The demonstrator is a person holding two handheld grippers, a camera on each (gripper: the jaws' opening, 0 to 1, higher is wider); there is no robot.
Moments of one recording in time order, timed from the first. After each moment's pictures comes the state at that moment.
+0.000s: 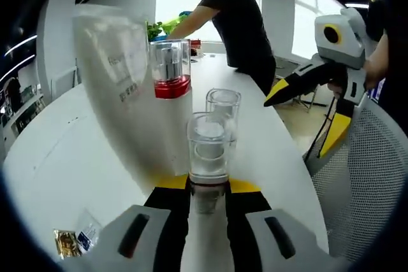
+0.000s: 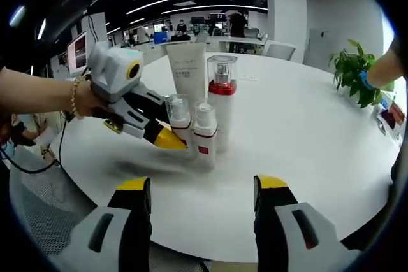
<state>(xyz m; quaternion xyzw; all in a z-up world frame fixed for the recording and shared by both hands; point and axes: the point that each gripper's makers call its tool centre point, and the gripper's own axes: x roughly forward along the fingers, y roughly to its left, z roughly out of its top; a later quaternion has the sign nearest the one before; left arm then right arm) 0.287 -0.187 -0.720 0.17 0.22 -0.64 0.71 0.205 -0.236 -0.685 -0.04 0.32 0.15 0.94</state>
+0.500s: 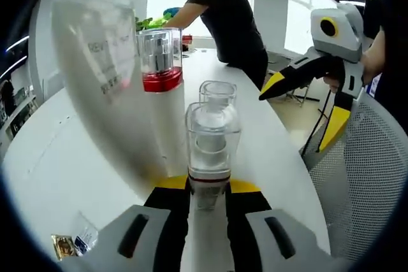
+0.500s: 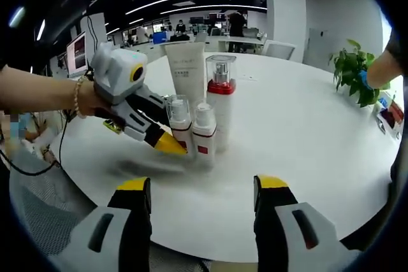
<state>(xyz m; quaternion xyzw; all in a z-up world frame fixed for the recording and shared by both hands) 0.283 -0.186 -0.728 0.18 0.23 -0.65 0.70 0.206 -0.236 -0.687 -0.04 0.32 0.15 0.94</state>
